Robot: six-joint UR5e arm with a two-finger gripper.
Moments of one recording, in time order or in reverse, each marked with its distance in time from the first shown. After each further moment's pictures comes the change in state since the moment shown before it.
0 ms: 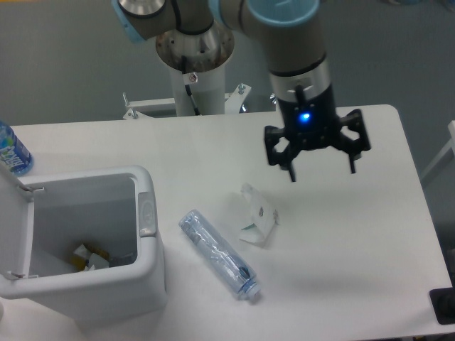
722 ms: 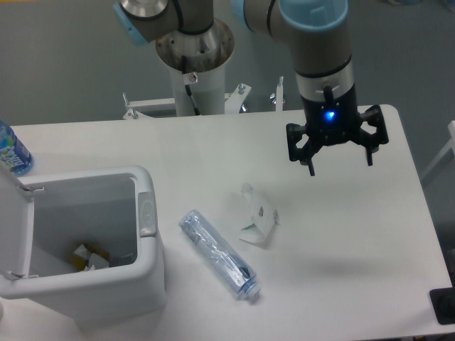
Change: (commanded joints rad) arm 0.006 0.003 -0.139 0.095 0.000 -0.058
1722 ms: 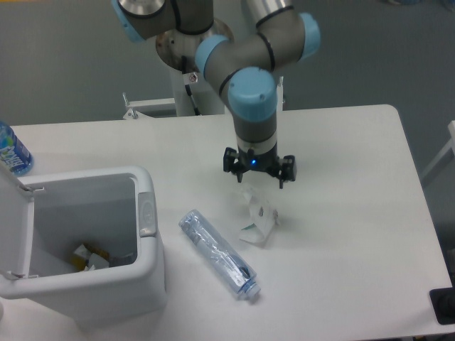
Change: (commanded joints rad) arm -0.098 -0.100 -0.315 0.091 -0.021 0.100
